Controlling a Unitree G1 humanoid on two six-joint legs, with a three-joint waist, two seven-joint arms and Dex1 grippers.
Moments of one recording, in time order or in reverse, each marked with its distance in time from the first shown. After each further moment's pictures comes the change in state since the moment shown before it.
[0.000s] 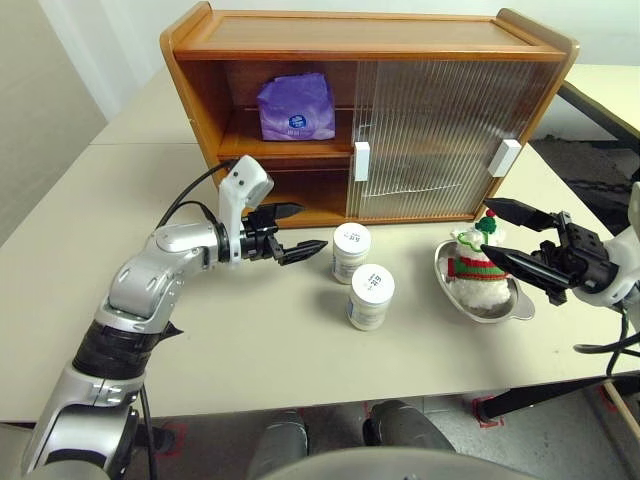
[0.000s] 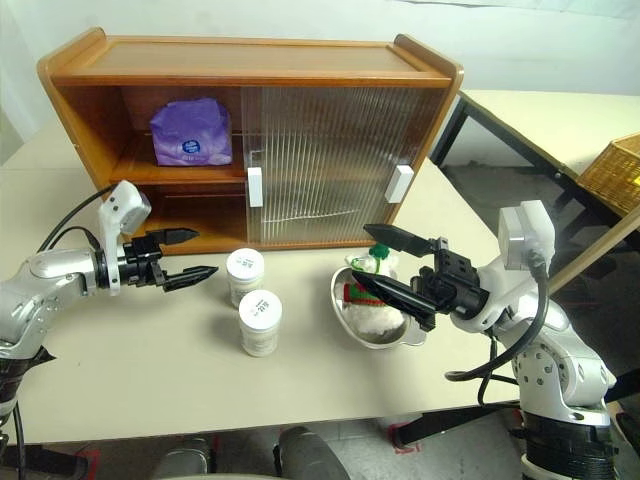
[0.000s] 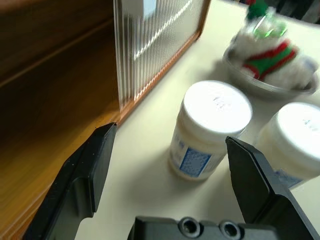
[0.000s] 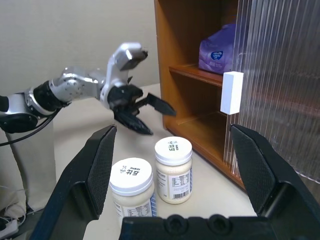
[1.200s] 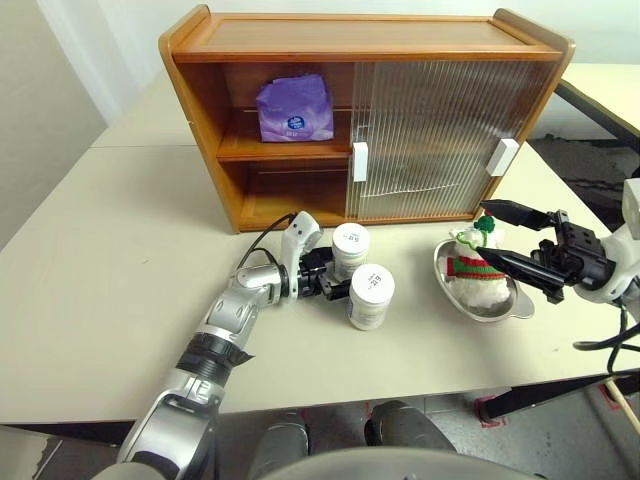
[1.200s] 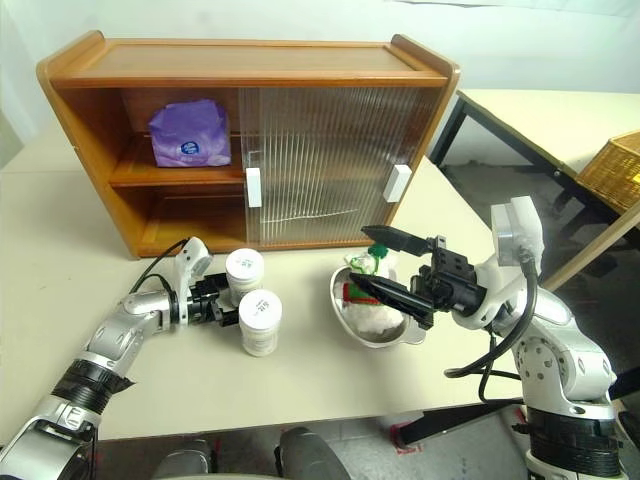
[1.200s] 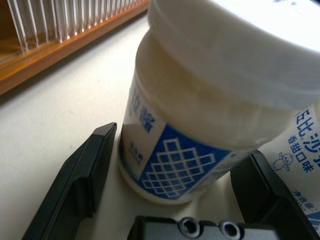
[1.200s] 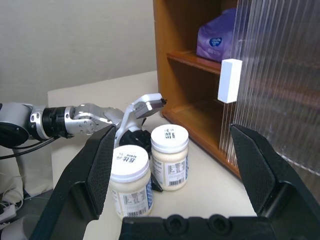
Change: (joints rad) left arm 0.008 -0.353 -0.131 0.497 0.199 -0.361 -0.042; right arm -0.005 -0.030 0.017 0.009 -0.045 0.006 0.006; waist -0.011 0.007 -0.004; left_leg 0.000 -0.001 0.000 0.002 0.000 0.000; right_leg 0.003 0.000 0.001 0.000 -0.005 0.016
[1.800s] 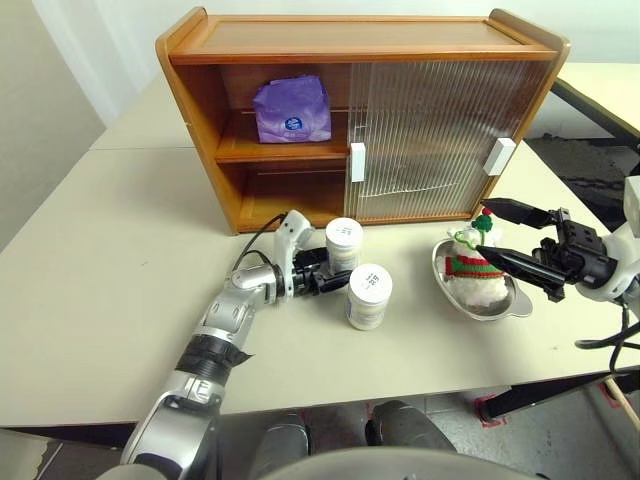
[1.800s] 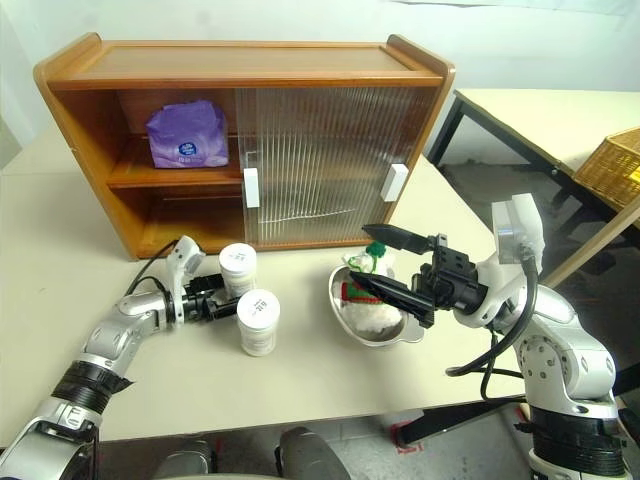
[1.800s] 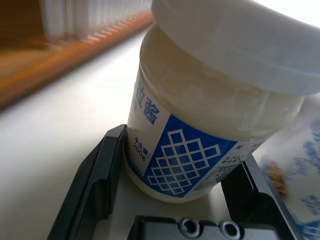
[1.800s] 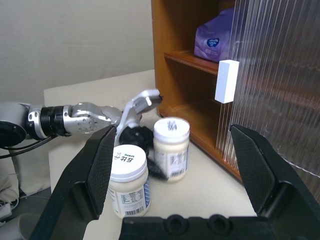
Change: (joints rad) left arm 0.007 -0.013 0.091 0.005 -0.002 -0.005 0.060; right arm -0.017 -0.013 0.000 -0.005 0.000 0.004 -0.010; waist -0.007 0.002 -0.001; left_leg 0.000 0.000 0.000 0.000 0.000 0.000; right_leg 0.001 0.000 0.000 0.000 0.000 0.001
